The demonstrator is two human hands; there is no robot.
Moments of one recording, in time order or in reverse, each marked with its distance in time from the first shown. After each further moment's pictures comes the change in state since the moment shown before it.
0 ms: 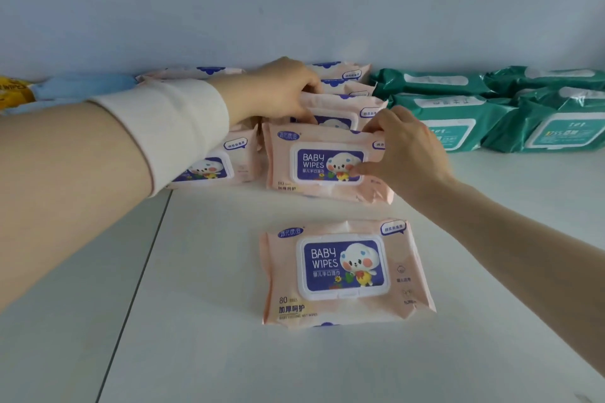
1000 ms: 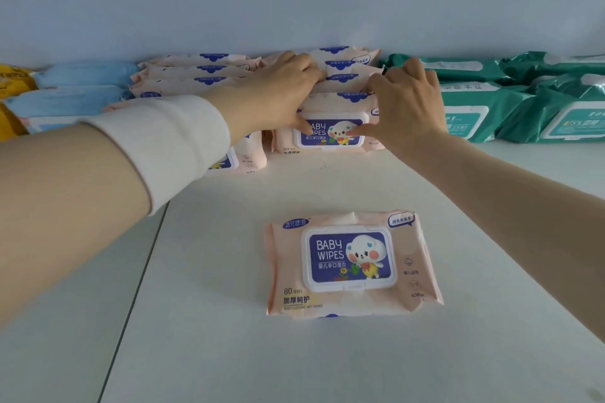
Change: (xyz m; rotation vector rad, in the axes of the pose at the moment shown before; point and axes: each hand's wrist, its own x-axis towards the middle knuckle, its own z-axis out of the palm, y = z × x) left_hand -0.017 -0.004 0.017 0.287 0.047 0.080; right_hand 0.041 -0.001 0.004 -0.345 0.080 -0.105
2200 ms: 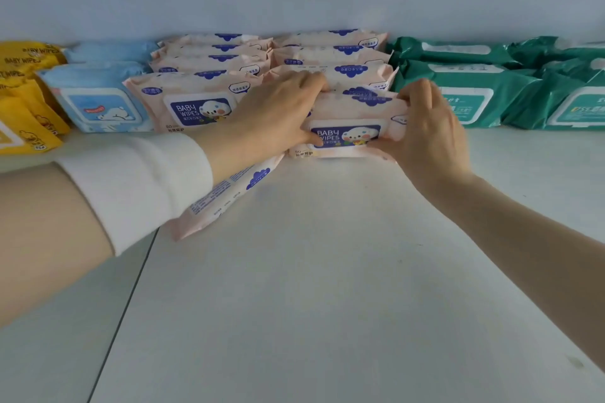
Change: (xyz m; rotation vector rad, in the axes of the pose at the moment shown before) left_hand -0.064 0.044 0.010 -0.079 0.176 -0.111; right_hand -0.070 0.003 0.007 0.403 0.152 0.109
